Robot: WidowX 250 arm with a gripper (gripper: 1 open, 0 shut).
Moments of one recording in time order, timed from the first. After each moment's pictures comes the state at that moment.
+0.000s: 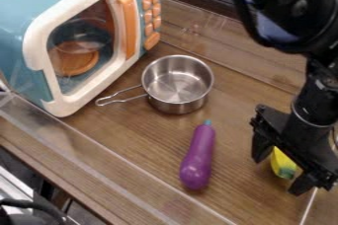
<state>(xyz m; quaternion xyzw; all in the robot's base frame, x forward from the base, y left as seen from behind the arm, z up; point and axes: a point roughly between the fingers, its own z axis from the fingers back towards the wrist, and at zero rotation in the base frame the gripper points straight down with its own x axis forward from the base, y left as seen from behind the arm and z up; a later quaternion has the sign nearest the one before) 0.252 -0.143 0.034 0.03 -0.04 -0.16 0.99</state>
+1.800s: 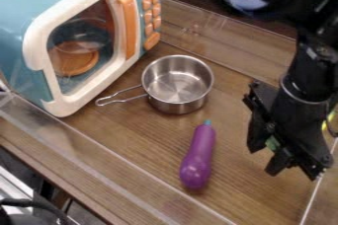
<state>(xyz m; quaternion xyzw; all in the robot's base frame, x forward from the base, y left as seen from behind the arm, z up) 0.234 -0.124 0.077 0.04 -0.03 -0.25 0.97</state>
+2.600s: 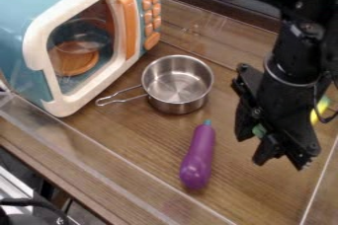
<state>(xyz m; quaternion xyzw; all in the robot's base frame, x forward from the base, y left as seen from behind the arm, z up) 0.225 -0.111 0.094 0.04 -0.03 -0.25 0.97</state>
